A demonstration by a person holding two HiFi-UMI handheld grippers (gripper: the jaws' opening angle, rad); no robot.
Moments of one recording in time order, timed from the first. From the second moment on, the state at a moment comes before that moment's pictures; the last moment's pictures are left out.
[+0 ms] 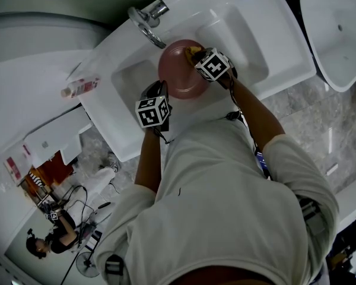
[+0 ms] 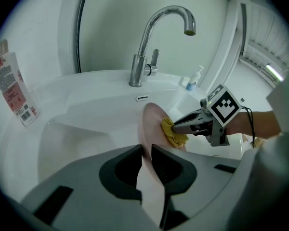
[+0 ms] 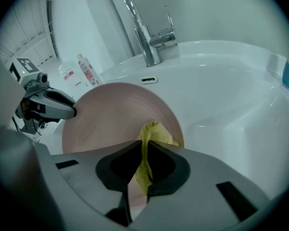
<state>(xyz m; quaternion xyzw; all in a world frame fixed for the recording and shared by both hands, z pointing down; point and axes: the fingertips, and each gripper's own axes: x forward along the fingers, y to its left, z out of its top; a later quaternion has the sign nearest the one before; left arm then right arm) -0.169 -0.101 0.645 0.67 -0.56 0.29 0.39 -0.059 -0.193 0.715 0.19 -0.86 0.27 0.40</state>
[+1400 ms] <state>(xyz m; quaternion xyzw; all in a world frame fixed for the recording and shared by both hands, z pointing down) -0.174 -0.098 0.656 0.66 -0.56 0.30 0.41 -0.095 -0.064 0.706 -0.10 -0.87 0.08 0.48</state>
